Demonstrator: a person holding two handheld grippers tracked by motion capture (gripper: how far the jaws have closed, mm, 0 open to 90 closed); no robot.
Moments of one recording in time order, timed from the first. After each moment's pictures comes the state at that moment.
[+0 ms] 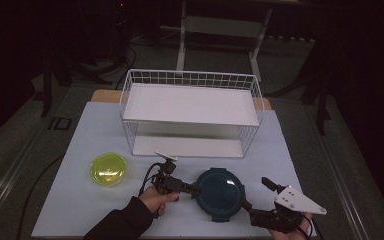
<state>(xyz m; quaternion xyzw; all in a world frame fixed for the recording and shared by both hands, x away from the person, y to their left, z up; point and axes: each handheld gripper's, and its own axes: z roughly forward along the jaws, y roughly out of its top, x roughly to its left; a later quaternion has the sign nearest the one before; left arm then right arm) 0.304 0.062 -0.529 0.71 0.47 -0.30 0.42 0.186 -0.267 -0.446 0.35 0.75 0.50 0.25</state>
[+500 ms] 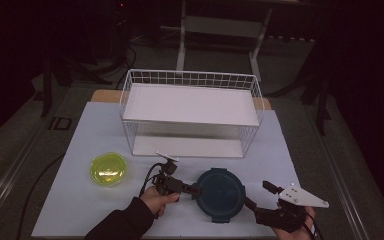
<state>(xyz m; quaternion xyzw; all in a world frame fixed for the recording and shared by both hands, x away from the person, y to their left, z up) 0.300 0.059 -0.525 0.72 0.45 -0.29 0.43 0.194 -0.282 -0.454 0.39 0.76 0.48 0.19</state>
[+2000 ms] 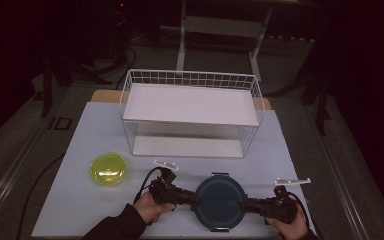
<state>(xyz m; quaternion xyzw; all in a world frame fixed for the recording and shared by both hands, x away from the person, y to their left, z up) 0.276 0.066 -0.518 0.78 0.34 -0.24 0.47 0.239 -0.305 -0.504 0.45 0.74 0.47 -0.16</state>
